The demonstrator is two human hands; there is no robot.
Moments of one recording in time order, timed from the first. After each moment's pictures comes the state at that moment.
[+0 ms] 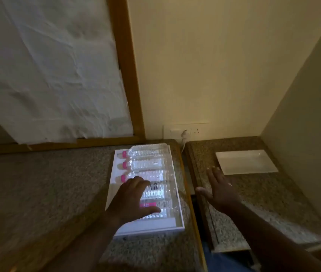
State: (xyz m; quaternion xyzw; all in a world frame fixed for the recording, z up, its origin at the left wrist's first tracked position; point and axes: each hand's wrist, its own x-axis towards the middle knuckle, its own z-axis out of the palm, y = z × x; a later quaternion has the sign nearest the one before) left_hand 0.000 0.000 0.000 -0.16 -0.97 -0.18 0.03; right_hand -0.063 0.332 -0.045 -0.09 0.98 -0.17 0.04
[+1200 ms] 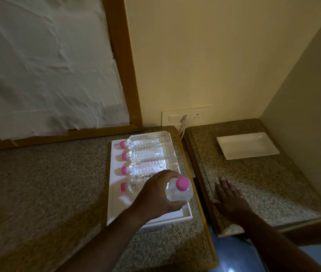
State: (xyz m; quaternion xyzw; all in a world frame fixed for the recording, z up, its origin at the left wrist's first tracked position) left_hand 0.001 0.049 0.030 -0.19 -0.87 -0.45 -0.03; right_hand -0.023 0.361 -0.133 -0.07 0.98 -0.02 0.18
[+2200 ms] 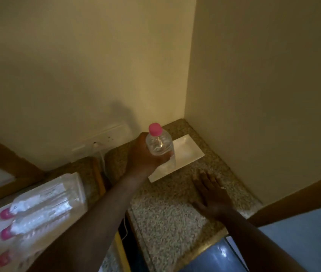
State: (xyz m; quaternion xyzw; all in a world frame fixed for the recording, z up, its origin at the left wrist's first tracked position) left_hand -0.187 0.326 0.048 -0.11 -0.86 -0.50 0.00; right_hand -0.062 0.553 -0.141 -0.01 0.99 -0.09 0.07
